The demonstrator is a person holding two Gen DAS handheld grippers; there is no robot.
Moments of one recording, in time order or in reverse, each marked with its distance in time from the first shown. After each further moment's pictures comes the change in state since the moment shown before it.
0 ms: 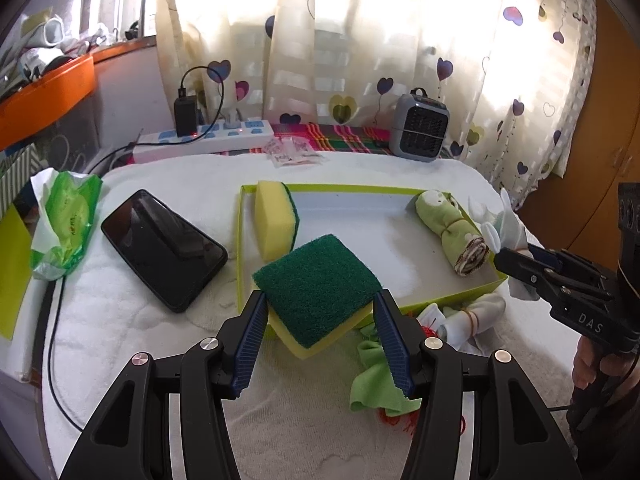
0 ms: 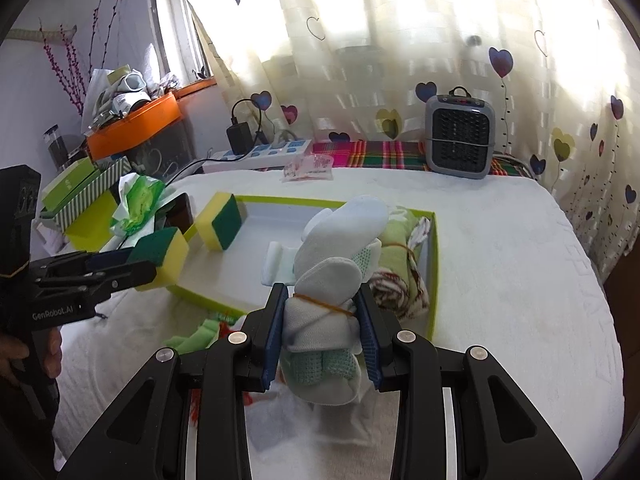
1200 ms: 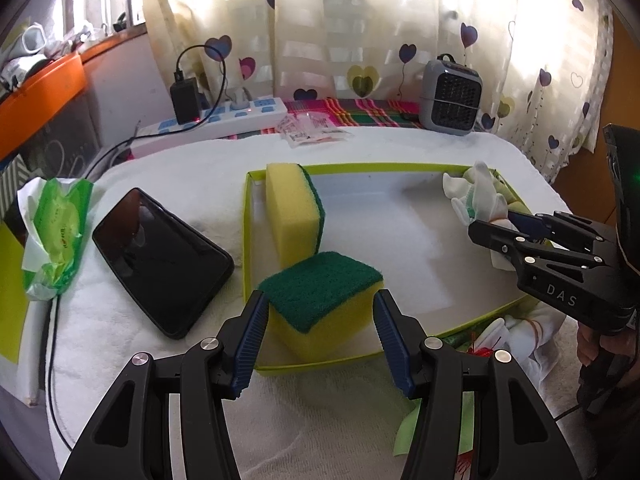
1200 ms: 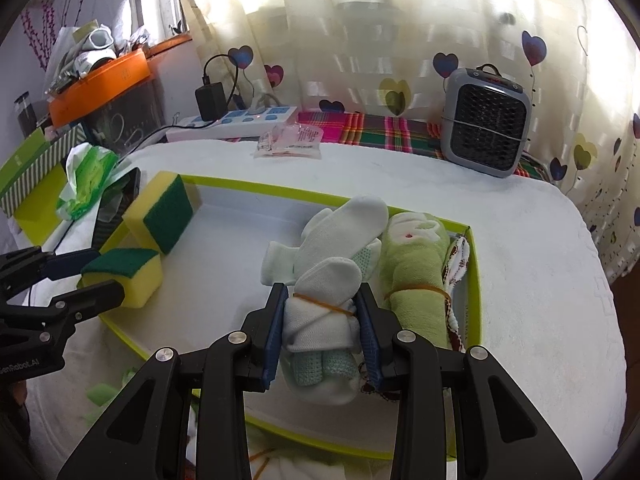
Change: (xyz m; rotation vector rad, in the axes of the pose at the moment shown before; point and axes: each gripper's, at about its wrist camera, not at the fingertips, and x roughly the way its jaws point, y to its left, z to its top) left arm 0.057 0.004 0.013 0.052 0.075 0.104; right arm 0.088 -0.004 0.022 -0.072 0.111 -0.079
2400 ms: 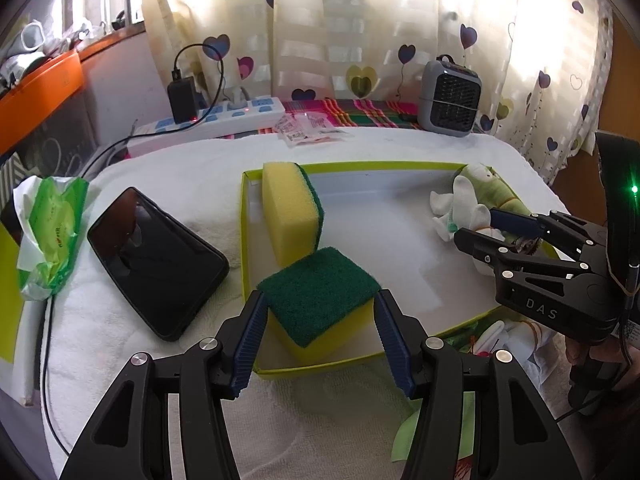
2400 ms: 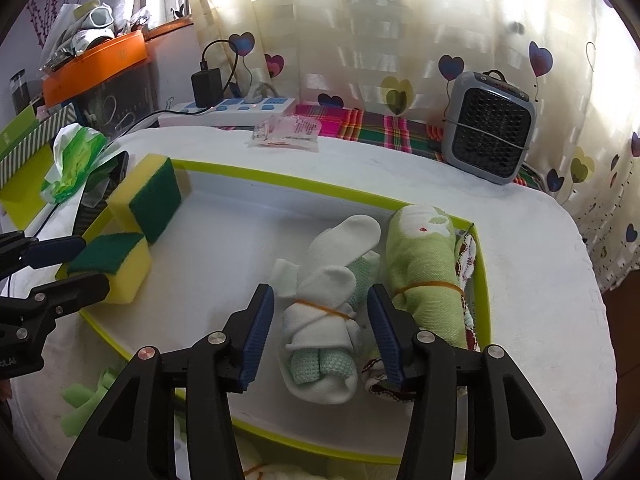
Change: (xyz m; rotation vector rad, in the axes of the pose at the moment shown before) left arm 0.006 -0.001 0.000 -0.004 -0.001 -0.001; right arm 0.011 0.007 -0.001 -0.041 0.003 -0.058
